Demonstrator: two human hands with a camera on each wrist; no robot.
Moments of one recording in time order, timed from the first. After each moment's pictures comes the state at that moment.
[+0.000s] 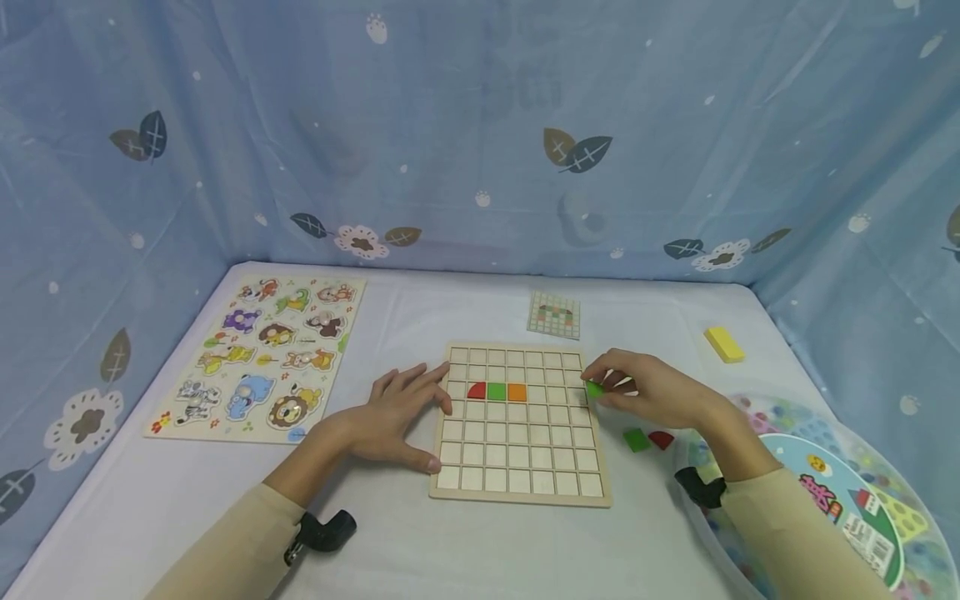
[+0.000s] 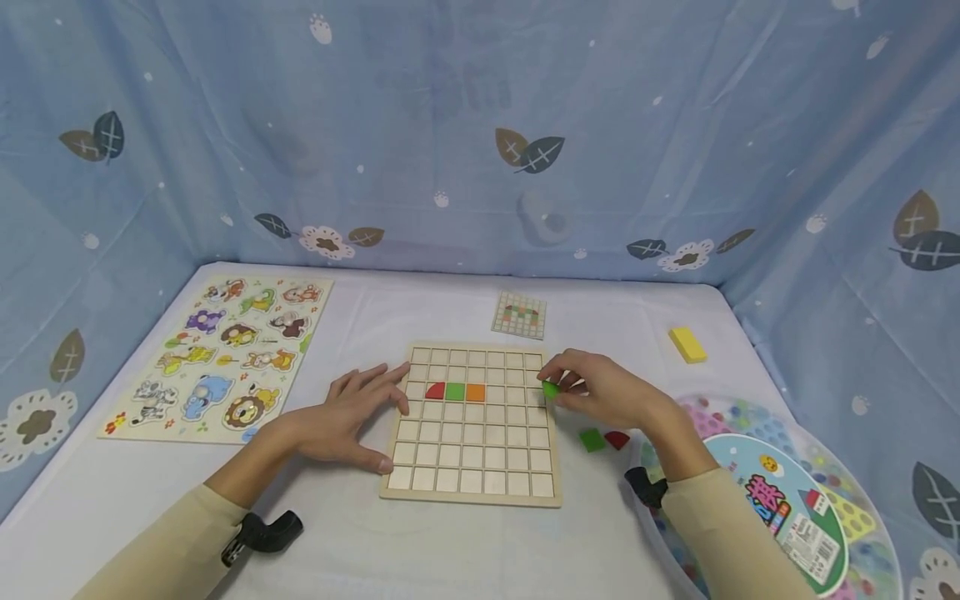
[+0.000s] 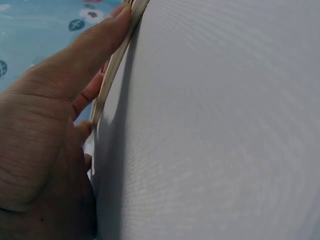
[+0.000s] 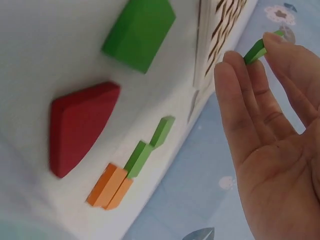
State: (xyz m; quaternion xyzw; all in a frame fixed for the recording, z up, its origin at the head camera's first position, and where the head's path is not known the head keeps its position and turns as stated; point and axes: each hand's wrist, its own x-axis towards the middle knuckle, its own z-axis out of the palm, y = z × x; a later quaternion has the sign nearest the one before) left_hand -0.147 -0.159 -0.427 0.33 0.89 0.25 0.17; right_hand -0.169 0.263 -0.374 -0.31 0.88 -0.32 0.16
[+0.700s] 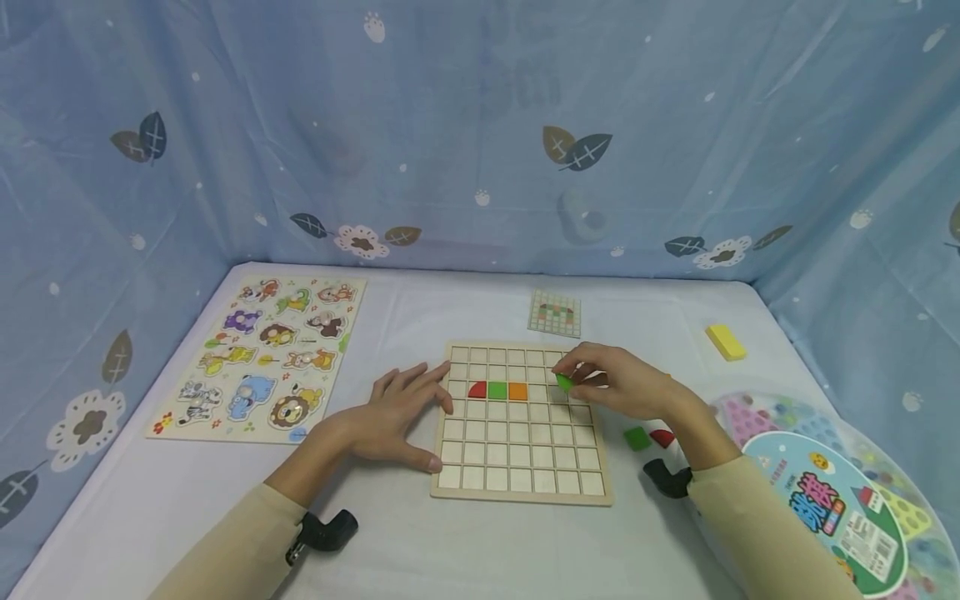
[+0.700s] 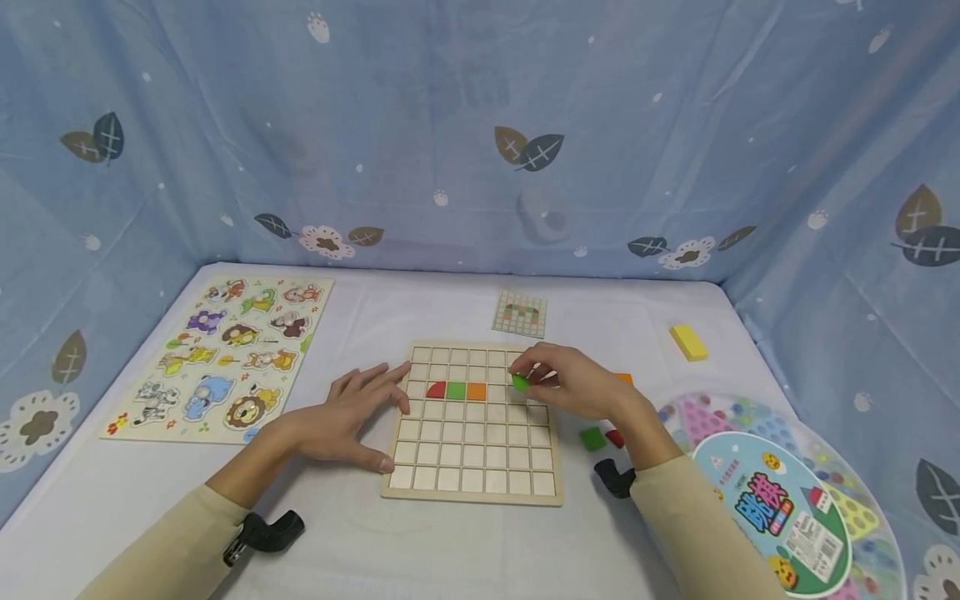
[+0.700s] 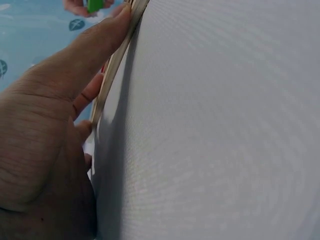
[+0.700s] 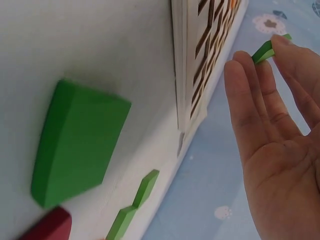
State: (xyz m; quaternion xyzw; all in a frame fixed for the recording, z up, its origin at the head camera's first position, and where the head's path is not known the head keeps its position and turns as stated) left_hand -0.148 -0.160 -0.429 0.32 0.90 0.25 0.17; right_hand -0.181 0.231 -0.383 -0.33 0.85 -0.37 0.16
